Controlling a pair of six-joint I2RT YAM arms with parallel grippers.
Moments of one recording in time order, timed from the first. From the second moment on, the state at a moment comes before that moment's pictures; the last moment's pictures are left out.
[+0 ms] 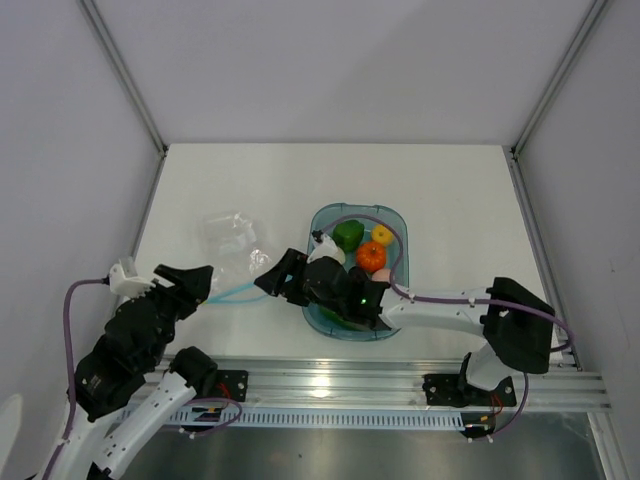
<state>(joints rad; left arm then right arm) -0.59 0.20 0.79 -0.89 -0.53 -0.95 1.21 1.56 1.00 0.20 0.24 1.19</state>
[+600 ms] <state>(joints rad) -0.59 0.08 0.79 -0.87 -0.51 -0.75 1.22 1.85 0.97 0.61 0.31 1.51</state>
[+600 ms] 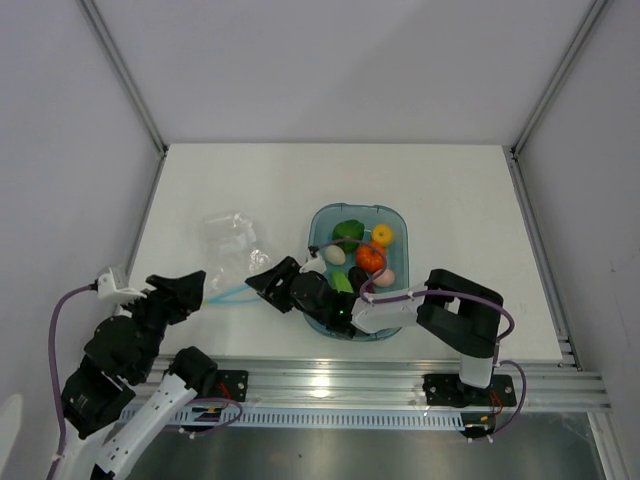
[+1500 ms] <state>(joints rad) -0.59 0.12 0.85 -0.88 -0.46 -0.58 1.17 2.05 1.02 0.82 0.40 1.34</state>
